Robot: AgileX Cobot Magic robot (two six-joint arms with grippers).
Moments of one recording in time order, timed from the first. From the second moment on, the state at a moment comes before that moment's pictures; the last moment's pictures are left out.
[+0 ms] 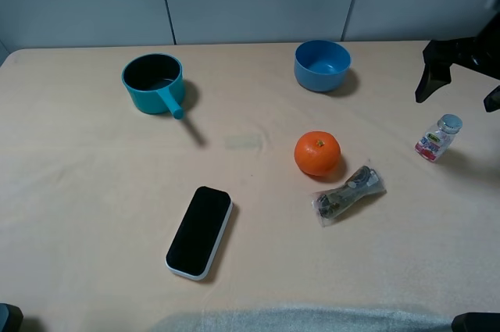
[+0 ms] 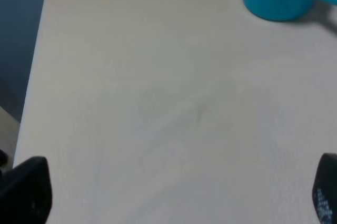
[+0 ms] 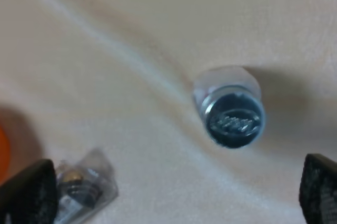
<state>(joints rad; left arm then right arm) -0.03 0.00 -0.49 0.09 1.06 0.02 0.01 1.57 -1.01 0.04 0.87 0.13</state>
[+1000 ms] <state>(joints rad) -0.03 0.00 -0.49 0.09 1.06 0.02 -0.05 1.86 -1.01 0.01 0.77 0.12</state>
